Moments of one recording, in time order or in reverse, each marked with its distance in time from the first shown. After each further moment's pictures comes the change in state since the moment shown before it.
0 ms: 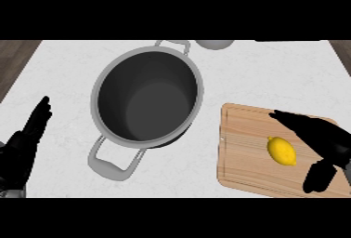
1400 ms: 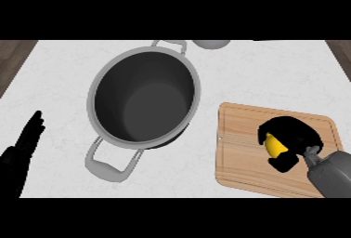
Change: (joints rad) left arm 0.104 -0.056 0.073 -0.007 -0.028 -0.057 -0.050; right arm -0.108 0.180 0.107 0.267 0.197 -0.004 -0.084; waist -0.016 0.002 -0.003
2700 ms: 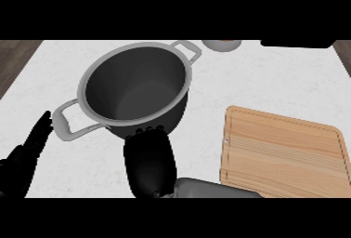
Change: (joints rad) left arm -0.011 -0.034 -0.002 -0.001 -0.007 -0.060 0.027; right arm -0.445 0.671 0.431 -0.079 0.305 -0.283 0.733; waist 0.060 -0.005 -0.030
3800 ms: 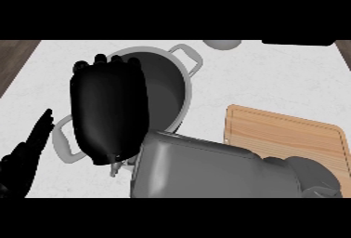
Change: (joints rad) left arm -0.025 -0.028 0.021 0.033 -0.029 -0.011 -0.016; right arm -0.442 0.003 -0.192 0.134 0.067 -0.237 0.106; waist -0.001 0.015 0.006
